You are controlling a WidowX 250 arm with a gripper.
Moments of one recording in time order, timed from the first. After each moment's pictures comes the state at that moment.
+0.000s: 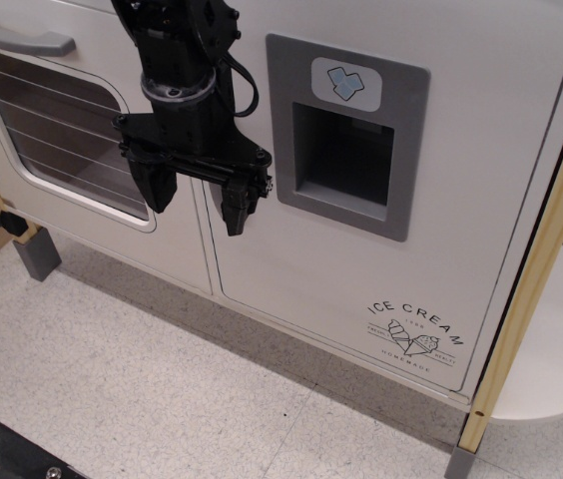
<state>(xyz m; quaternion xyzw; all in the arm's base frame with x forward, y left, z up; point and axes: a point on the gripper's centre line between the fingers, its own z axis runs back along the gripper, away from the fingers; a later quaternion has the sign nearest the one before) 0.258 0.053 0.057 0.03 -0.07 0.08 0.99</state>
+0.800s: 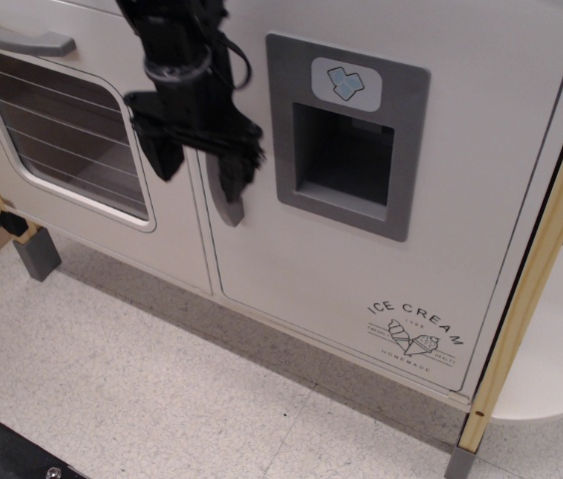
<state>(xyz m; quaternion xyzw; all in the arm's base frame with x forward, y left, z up) 0.297 0.085 0.048 0.02 -0.10 0.05 0.99</state>
